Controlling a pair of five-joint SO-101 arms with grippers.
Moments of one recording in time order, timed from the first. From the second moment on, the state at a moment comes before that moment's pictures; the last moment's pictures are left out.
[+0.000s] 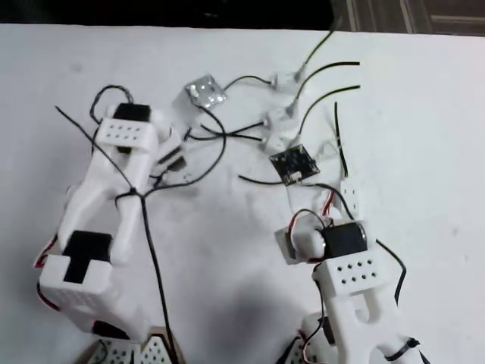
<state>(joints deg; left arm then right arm) 1.2 11.1 5.4 64.0 -46.2 -16.4 -51.5 57.0 73.5 12.4</state>
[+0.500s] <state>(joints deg) 3.4 21.1 5.4 66.5 -55.3 -16.4 -51.5 57.0 73.5 12.4</state>
